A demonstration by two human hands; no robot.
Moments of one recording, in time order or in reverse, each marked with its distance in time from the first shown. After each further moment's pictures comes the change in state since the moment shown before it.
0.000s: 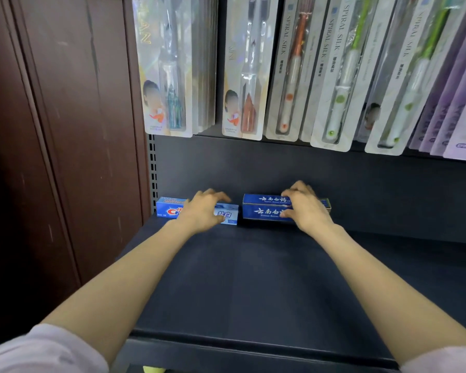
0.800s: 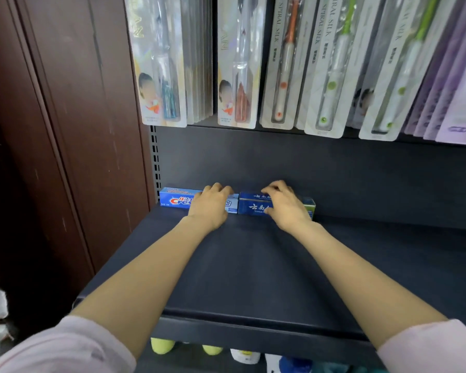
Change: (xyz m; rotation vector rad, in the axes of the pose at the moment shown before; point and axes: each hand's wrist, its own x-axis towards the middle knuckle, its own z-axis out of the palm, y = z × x) left_hand -0.018 0.031 0.009 0.193 0.028 -0.041; right_hand -0.014 -0.023 0.025 0.107 -0.048 -0.081
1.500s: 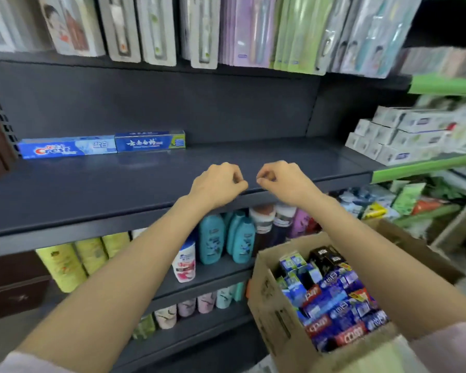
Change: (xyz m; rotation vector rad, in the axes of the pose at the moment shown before) left_hand -0.176 0.228 -0.018 -0.481 -0.233 0.342; right_hand -0.299 0.071 -0.118 0.052 0.037 0.388
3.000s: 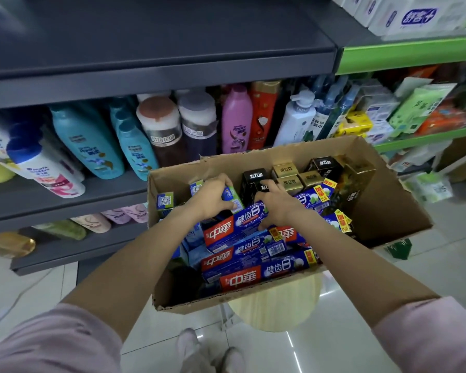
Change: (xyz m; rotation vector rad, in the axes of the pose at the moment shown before) left_hand 0.040 0.074 0.369 -0.164 -0.387 -0.172; right_hand -0.071 0.359 0.115 -0.217 -0.736 0.065
